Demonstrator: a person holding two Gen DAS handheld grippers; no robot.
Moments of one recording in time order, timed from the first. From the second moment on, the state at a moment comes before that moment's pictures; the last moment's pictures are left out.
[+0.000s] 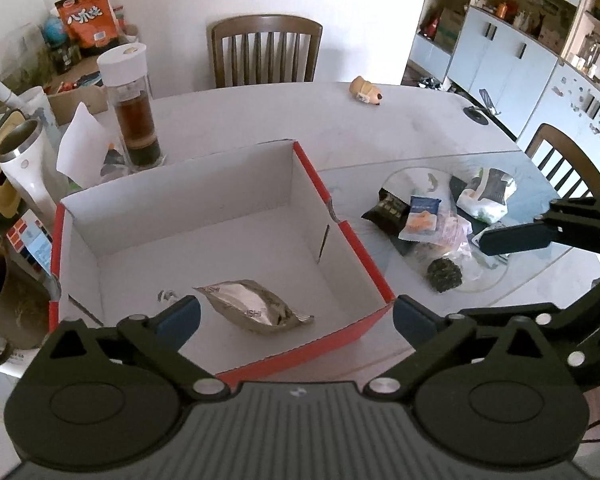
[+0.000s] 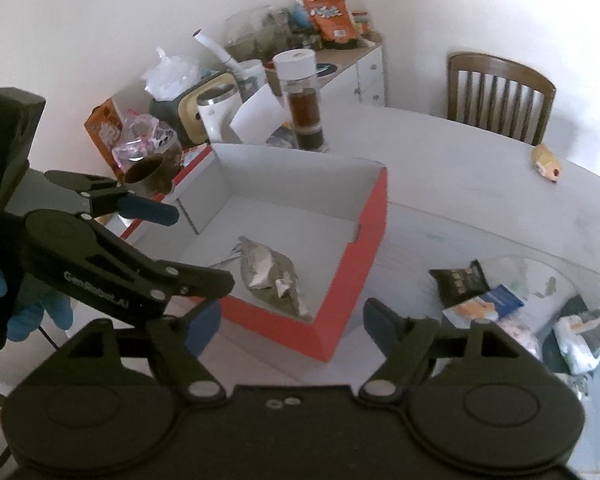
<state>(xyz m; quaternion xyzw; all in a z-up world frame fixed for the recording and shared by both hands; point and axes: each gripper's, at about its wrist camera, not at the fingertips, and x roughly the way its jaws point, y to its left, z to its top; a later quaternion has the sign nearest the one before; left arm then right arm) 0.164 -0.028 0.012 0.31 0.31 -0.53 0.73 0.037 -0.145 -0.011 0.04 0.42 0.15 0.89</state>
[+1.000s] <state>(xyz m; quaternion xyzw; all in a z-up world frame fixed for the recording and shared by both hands) 0.057 -0.077 -0.015 0.34 0.27 -0.62 0.66 -0.038 -0.288 -0.026 0.09 0.42 -0.02 0.90</state>
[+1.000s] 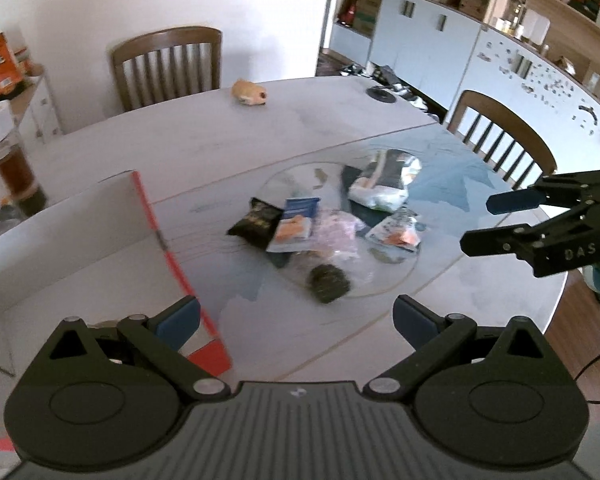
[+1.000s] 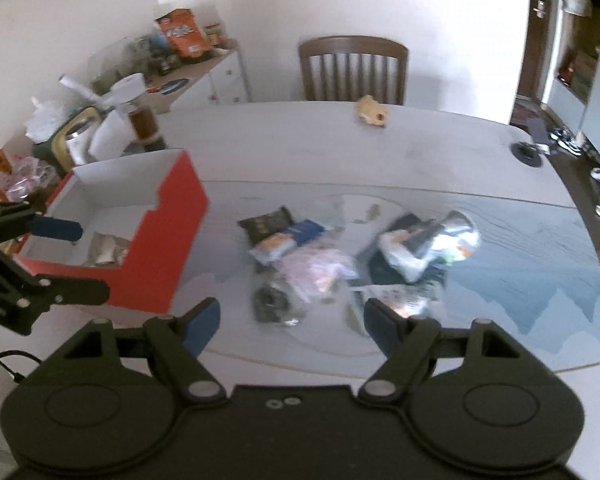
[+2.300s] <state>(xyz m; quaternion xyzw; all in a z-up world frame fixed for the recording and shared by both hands) 0.024 -0.166 -0.123 0.37 0.29 -0.61 0.64 0.028 -0.389 -0.138 0.09 0.49 -0.07 0.87</state>
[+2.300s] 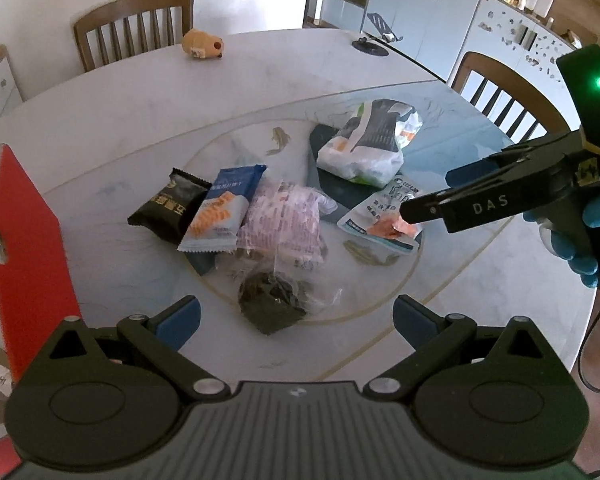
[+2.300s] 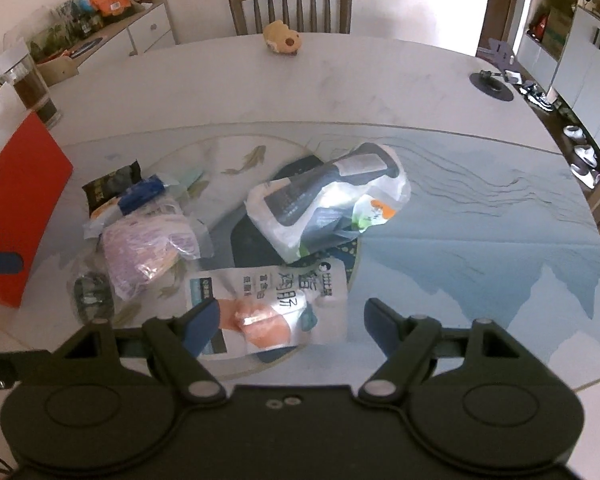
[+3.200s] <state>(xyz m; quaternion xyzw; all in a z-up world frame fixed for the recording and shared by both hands) 0.041 -0.189 -0.160 0.37 0.28 -0.60 0.65 0.048 -0.388 -0.171 0.08 0.51 -0.06 0.85</state>
